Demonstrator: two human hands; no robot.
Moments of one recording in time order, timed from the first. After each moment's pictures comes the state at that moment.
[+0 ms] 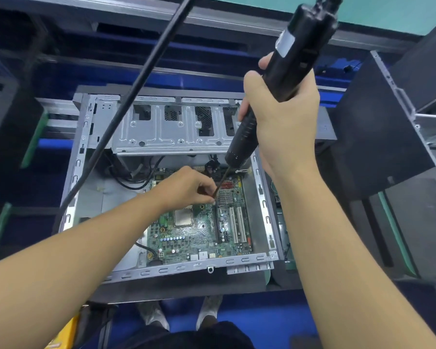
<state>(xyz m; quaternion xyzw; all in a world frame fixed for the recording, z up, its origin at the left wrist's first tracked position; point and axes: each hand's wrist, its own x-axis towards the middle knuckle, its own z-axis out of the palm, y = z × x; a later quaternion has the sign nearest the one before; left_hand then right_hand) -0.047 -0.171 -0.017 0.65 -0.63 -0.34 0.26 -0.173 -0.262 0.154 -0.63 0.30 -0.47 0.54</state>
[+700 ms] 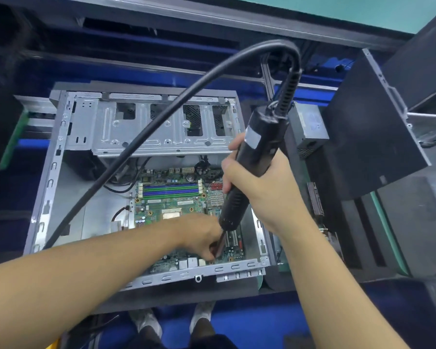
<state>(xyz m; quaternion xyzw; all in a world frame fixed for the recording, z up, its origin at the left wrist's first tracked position) -0.118 -0.171 -0.042 0.51 -0.76 -0.39 -0.01 -0.230 -0.242 0.100 -0.68 0.30 -0.27 0.62</state>
